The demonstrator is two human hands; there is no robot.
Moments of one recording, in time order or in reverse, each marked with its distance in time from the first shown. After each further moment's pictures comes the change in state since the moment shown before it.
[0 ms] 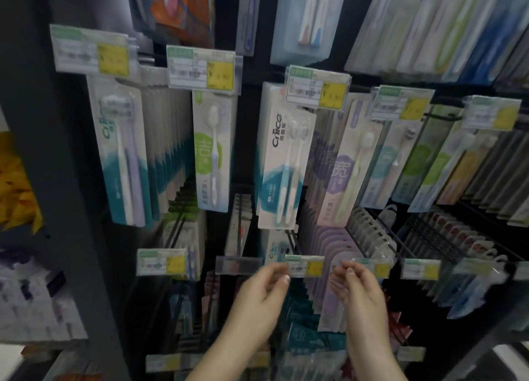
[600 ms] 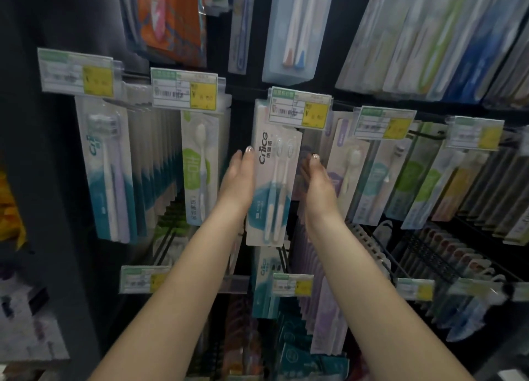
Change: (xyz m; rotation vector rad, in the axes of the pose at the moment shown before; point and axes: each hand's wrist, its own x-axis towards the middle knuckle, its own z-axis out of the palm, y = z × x) left_hand 0.127 0.109 -0.048 -0.237 0.288 -0.005; right_hand 0.075 -0.118 0.098 0.034 -0.326 -0.220
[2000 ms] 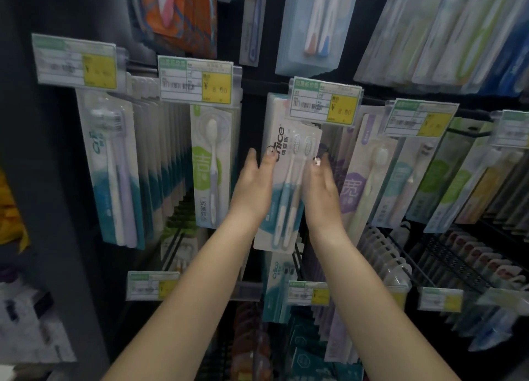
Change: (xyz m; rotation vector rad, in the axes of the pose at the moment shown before) left_hand 0.006 -0.014 0.000 -0.033 -0.053 0.058; right_hand 0.003 0.018 0.014 -0.200 0.037 -0.126
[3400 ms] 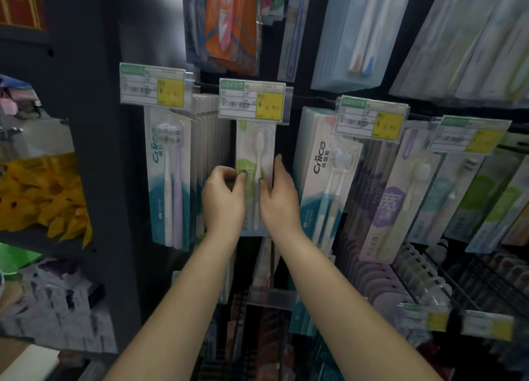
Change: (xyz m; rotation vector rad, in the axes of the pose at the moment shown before) left_hand 0.008 -0.021 -0.082 0.341 0.510 0.258; right_hand -0.002 0.003 0.104 -0.255 -0.185 -0.270
